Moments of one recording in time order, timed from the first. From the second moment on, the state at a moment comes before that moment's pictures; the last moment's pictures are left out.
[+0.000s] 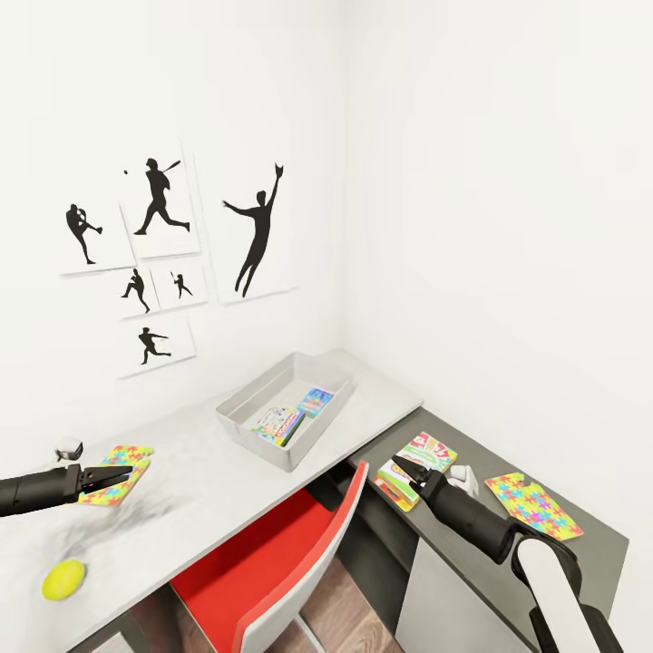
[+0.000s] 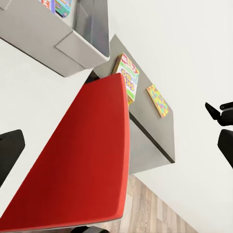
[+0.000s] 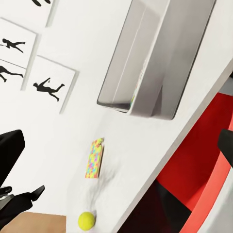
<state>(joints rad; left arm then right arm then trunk) -0.74 0.63 0.17 -0.47 0.04 0.64 -1.57 -0.18 -0.02 -0.11 -1.56 -1.03 0.79 0.12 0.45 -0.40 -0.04</state>
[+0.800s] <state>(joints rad) -0.74 0.63 0.17 -0.47 0.04 0.64 -1.57 -0.18 -0.02 -0.11 -1.56 -1.03 0.79 0.12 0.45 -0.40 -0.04</state>
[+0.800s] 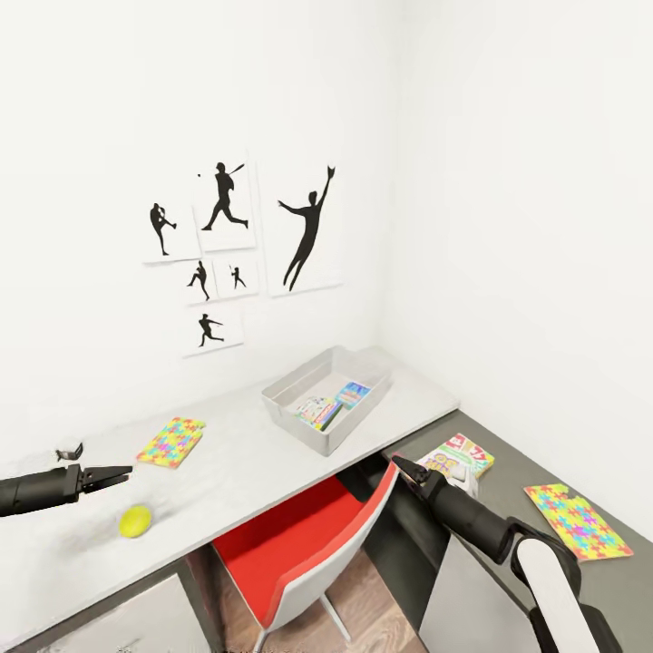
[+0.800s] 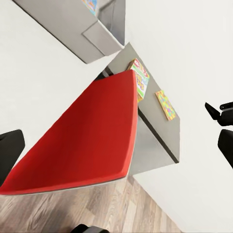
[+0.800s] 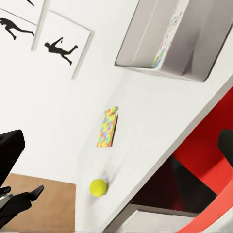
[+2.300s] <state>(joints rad) -0.74 0.63 0.17 -0.47 0.04 0.64 -1.57 -0.18 -0.02 -0.11 -1.56 -1.02 0.79 0.12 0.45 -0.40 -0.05</state>
